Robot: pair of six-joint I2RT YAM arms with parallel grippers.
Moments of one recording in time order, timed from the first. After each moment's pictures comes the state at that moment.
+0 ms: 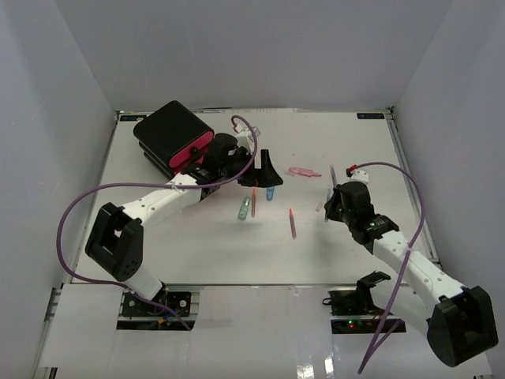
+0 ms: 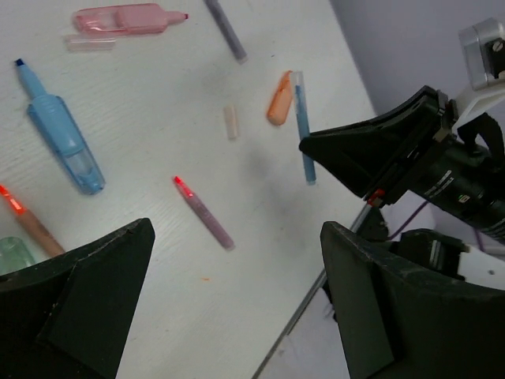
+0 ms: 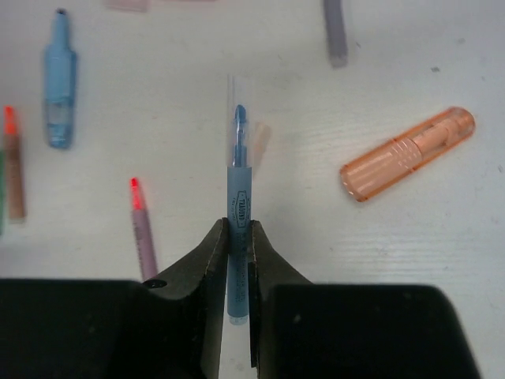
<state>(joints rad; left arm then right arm) -0.63 1.57 1.16 -0.10 0.42 -0.48 0.43 0.98 0.52 -0.26 0.24 0.51</state>
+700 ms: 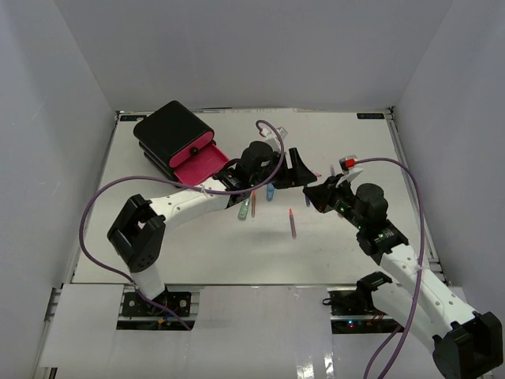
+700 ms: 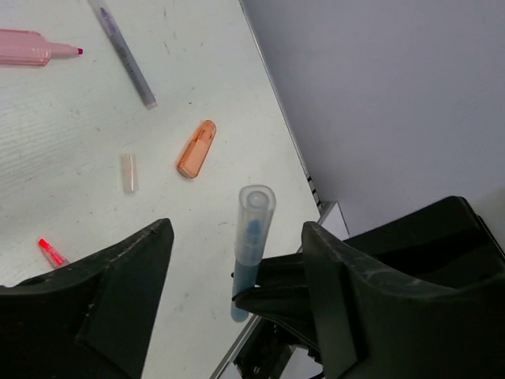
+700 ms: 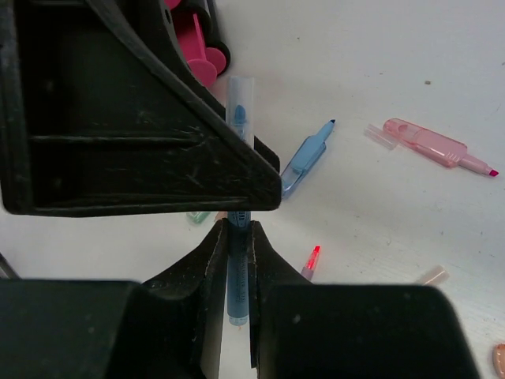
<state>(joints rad) -0.85 1.71 1.28 0.13 0.23 -0.84 0.45 0.77 0.50 0.10 -0.23 0.35</state>
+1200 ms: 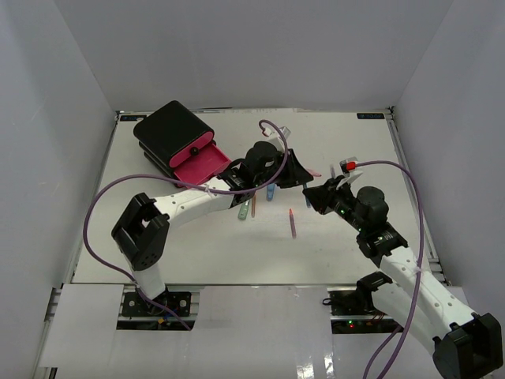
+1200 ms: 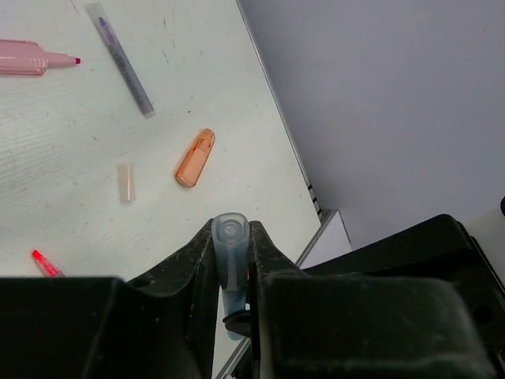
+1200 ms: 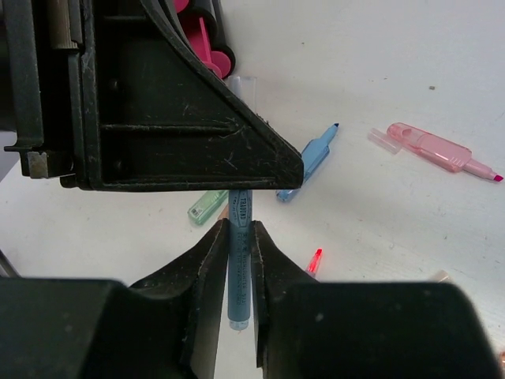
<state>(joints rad) -0.87 1.75 1.31 0.13 0.18 -0.85 0.45 0.75 0.46 0.15 -0.24 0.36</state>
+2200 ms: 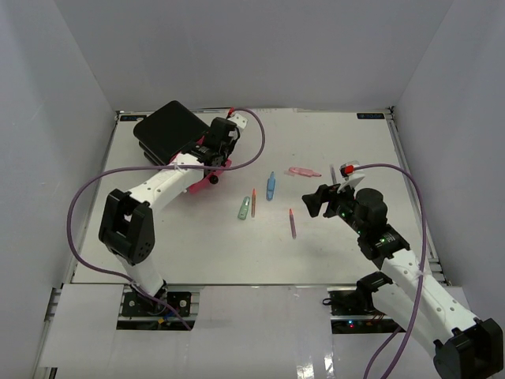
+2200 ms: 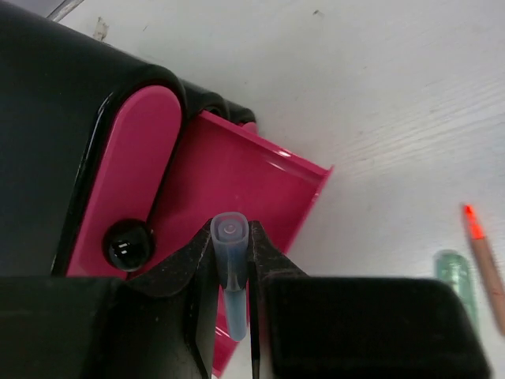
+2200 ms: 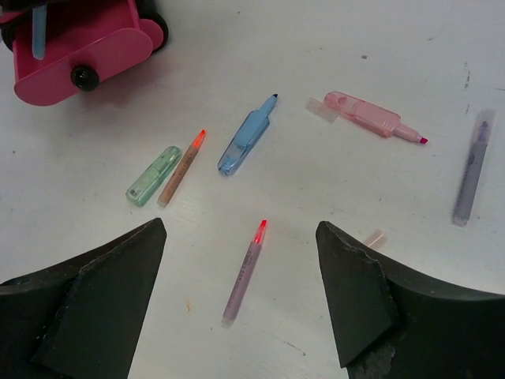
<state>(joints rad) -0.55 1.70 1.41 -0.40 -0.42 0.17 0.45 0.72 0.46 0.02 -0.12 0.25</state>
